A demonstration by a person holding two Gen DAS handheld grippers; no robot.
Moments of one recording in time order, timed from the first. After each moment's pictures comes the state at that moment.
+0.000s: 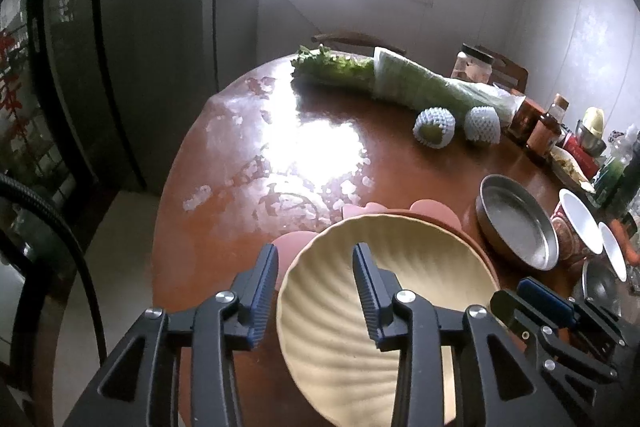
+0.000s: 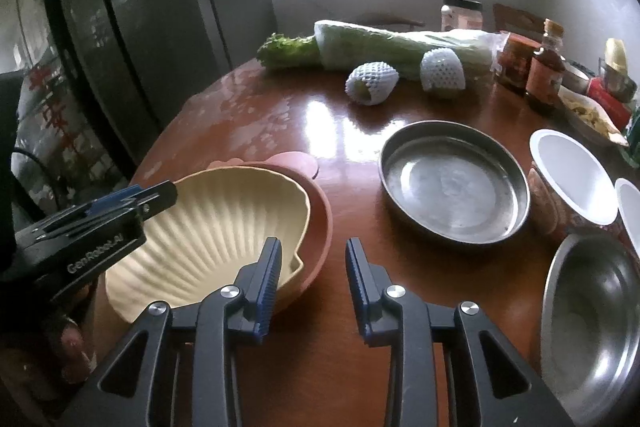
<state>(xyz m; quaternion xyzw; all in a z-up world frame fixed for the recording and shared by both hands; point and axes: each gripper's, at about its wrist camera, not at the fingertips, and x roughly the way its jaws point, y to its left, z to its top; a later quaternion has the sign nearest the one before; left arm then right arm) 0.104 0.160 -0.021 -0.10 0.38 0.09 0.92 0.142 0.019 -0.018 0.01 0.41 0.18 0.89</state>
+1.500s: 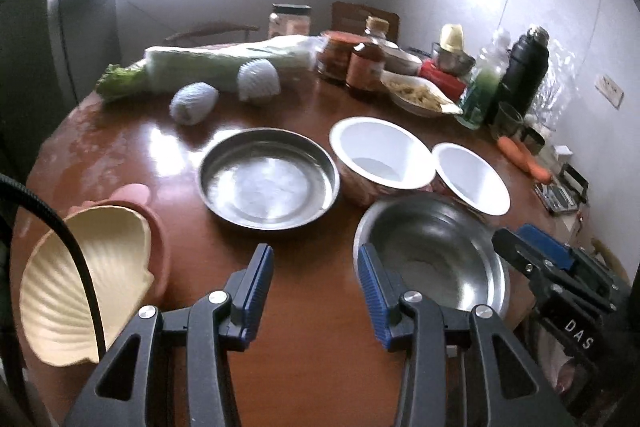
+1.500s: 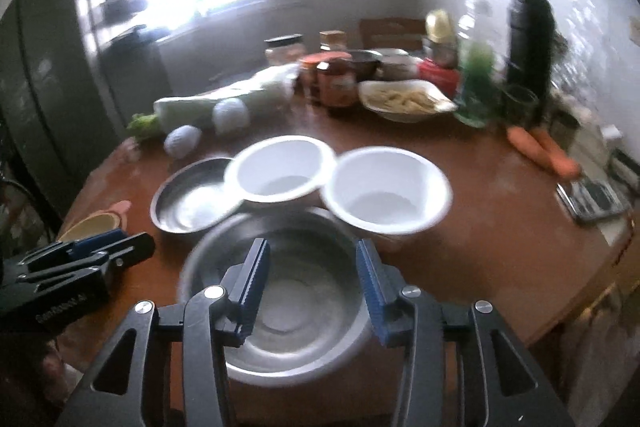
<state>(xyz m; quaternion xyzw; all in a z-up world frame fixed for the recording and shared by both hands) 0.108 -0.055 -0.005 -0.03 0.41 -0.11 0.90 0.081 -0.207 0.017 0.07 0.36 0.01 0.93</state>
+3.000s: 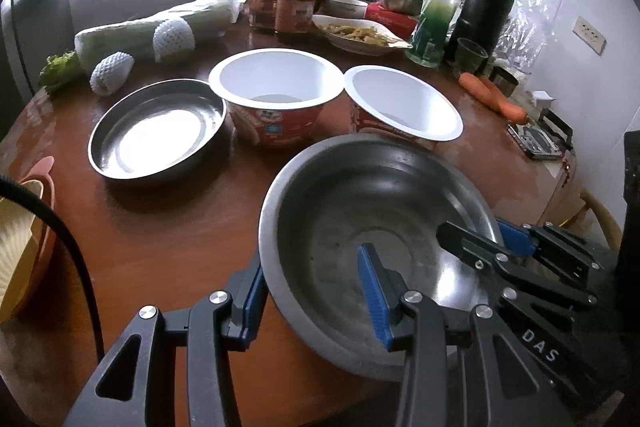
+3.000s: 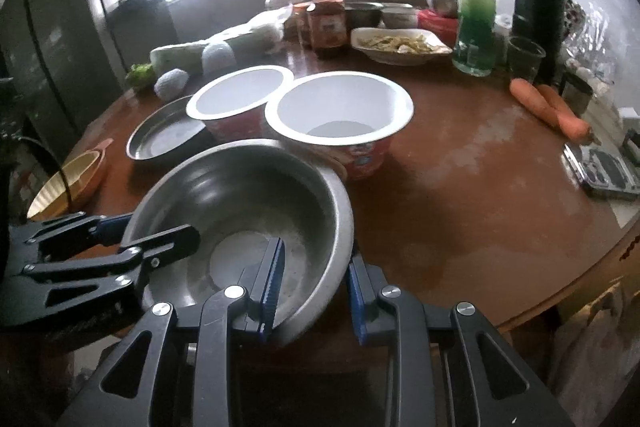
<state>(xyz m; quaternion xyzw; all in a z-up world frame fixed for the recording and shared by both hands) 0.098 -0.135 -0.045 0.00 0.46 -0.16 0.88 0.071 -0.253 -0.030 0.05 0.43 0.06 0.90</state>
